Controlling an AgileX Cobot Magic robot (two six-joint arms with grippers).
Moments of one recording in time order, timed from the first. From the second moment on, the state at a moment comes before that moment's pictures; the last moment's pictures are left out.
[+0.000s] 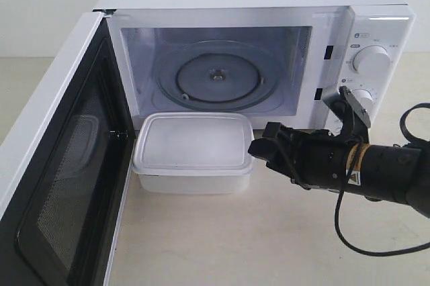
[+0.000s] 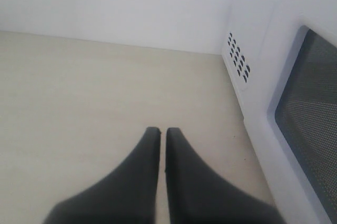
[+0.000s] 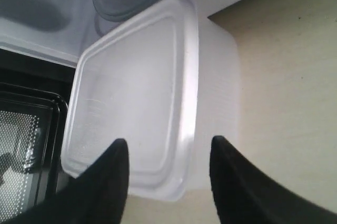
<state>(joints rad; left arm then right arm) 0.05 0.00 0.00 -0.13 0.29 0.04 0.36 1.78 -0.51 -0.63 -0.76 1.30</state>
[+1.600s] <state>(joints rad) 0.05 0.00 0.00 -0.13 0.29 0.04 0.36 1.91 -0.70 -0.83 -0.67 1.49</state>
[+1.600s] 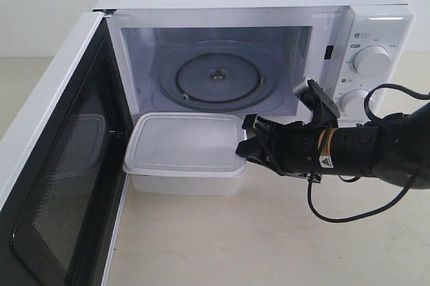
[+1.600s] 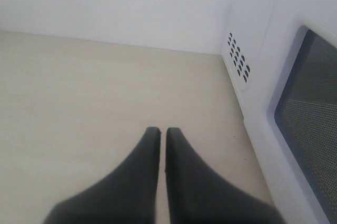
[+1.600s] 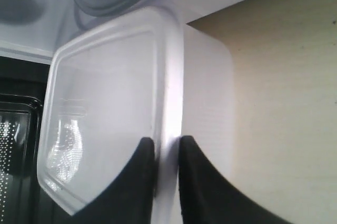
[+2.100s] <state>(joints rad) 0.05 0.00 0.00 -0.13 0.29 0.04 0.36 1.91 -0.70 -0.86 -0.67 1.48</state>
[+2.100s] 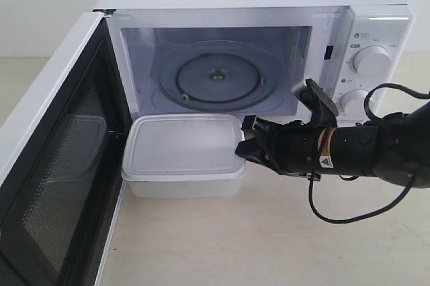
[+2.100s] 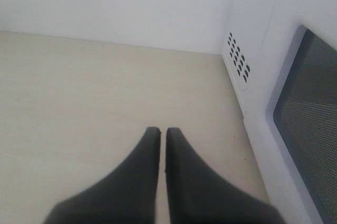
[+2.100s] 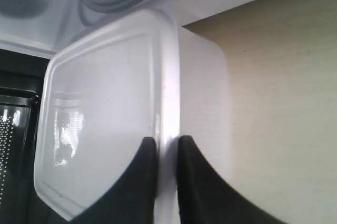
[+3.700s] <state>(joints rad) 0.05 0.00 0.00 -0.13 0.29 0.04 0.05 1.74 -0.43 -0.93 -0.71 1.43</state>
